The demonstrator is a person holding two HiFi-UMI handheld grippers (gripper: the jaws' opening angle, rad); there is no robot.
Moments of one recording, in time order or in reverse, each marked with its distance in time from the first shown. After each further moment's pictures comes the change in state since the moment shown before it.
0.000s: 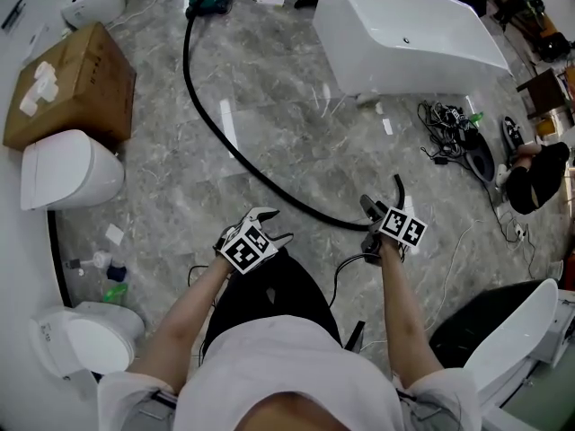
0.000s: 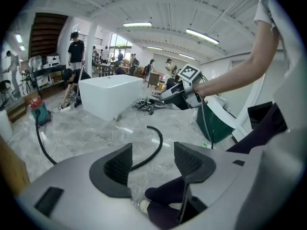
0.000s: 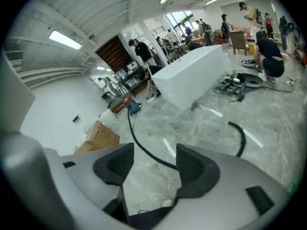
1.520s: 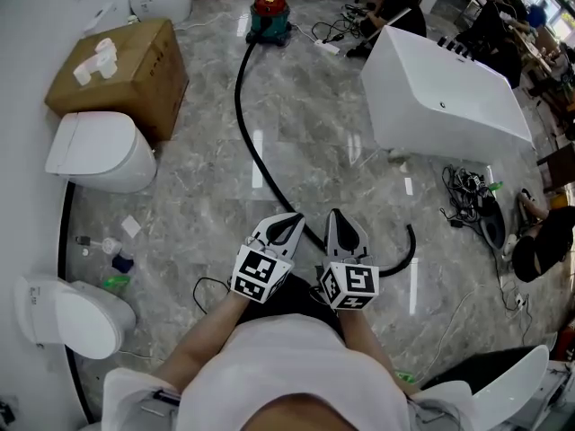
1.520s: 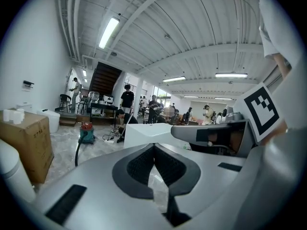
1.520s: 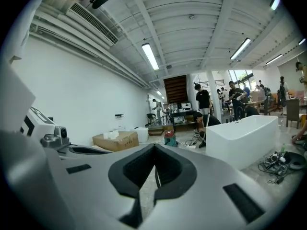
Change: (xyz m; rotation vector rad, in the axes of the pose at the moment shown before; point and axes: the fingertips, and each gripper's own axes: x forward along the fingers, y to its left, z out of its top) left arm -0.176 0.037 0.081 -0.197 -0.626 0.487; right arm -0.075 0.337 -0.028 -0.660 -0.491 0.324
